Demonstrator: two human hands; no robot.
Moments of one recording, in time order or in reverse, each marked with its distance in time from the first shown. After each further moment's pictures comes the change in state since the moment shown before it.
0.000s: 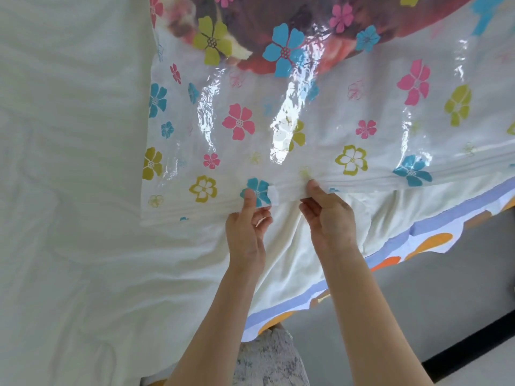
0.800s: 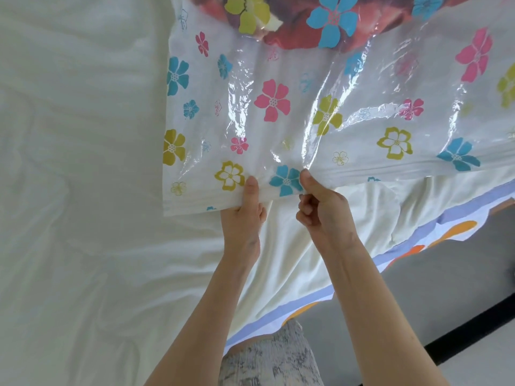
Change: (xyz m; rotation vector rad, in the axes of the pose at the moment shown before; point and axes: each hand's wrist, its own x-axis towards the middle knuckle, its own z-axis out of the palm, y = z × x) left_hand 0.017 0.031 -0.038 0.062 -0.081 0.135; right_hand -0.006 0.043 0.031 -0.175 -0.069 0.053
